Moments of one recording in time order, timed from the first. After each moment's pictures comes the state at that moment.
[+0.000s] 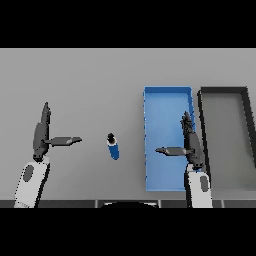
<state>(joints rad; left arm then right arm) -0.11 0.43 -0.16 -1.48 0.24 0.26 0.01 0.00 0.00 0.00 -1.57 0.00 0.00 0.00</state>
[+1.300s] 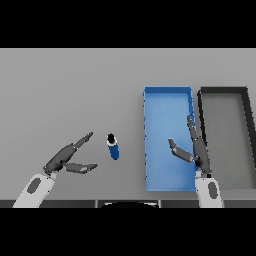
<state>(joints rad) -0.01 0.59 -0.44 -1.63 0.16 -0.20 -0.06 0.08 -0.16 0.07 -1.68 0.16 0.04 -0.08</state>
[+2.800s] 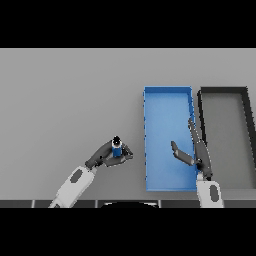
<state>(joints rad) -0.19 0.16 -0.55 -1.32 0.09 -0.14 -0.14 0.12 -0.16 0.06 -1.69 0.15 0.05 -0.12</state>
